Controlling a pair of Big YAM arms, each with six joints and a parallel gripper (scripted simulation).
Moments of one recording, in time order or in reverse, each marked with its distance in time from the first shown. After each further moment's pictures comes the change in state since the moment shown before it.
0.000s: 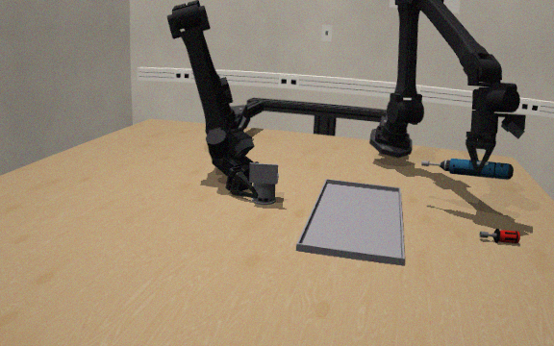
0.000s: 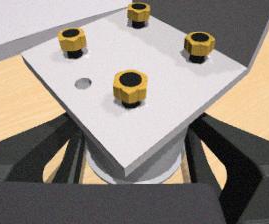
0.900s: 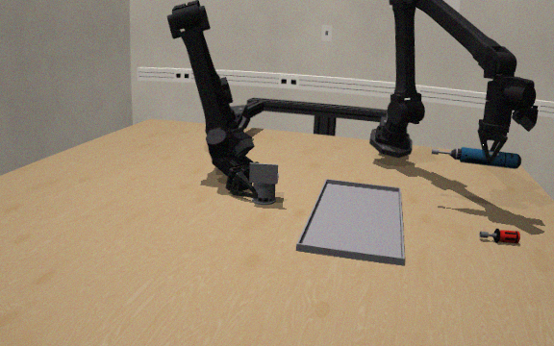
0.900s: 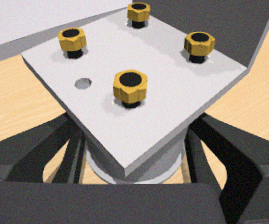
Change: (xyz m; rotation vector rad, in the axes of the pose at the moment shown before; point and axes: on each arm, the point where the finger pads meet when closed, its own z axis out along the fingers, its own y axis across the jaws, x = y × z) left arm -0.016 0.051 -0.025 -0.116 0.071 -0.275; right arm 0.000 0.000 0.000 0.000 0.000 0.000
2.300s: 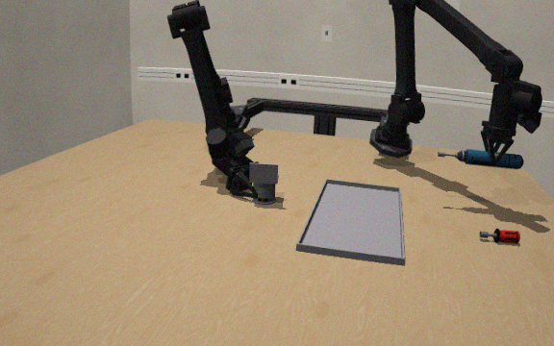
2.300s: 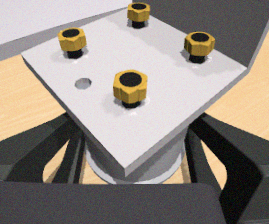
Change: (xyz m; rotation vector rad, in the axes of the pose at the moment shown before) left arm -0.016 0.023 0.007 -0.045 0.019 -0.156; right arm 0.000 0.000 0.000 0.000 0.000 0.000
